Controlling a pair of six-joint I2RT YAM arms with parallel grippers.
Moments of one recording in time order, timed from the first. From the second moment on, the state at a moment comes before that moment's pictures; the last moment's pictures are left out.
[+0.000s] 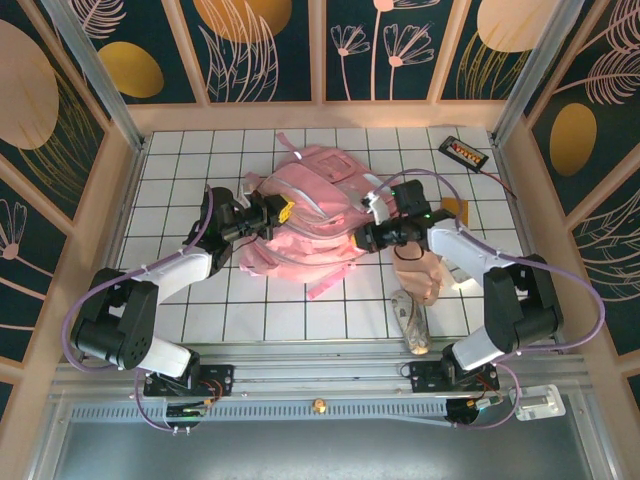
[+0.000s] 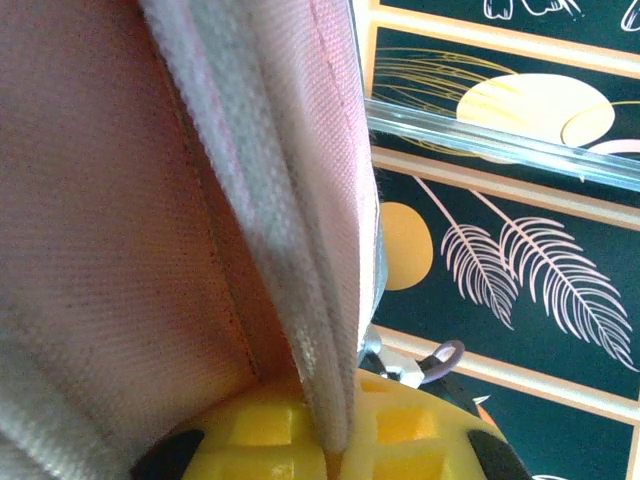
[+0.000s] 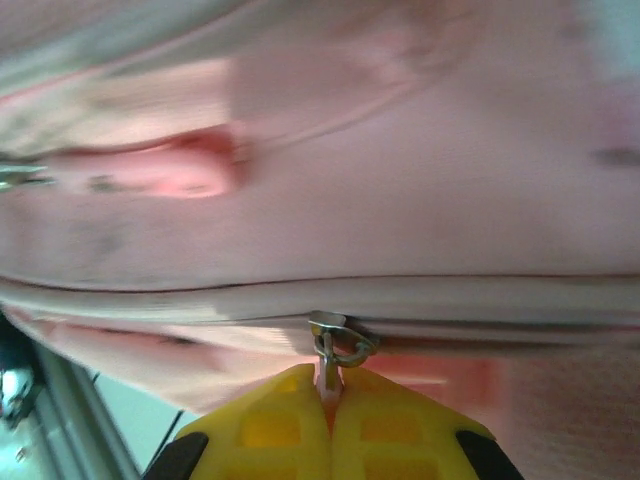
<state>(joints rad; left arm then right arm) -0.36 1.47 0.71 0.53 0.62 -1.64 0.42 1.51 0.96 -0.40 -0.64 0.07</state>
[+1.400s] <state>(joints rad) -0.39 1.39 1.07 -0.29 0.24 -0.65 0.51 1.48 0.95 -0.44 -0.51 0.24</state>
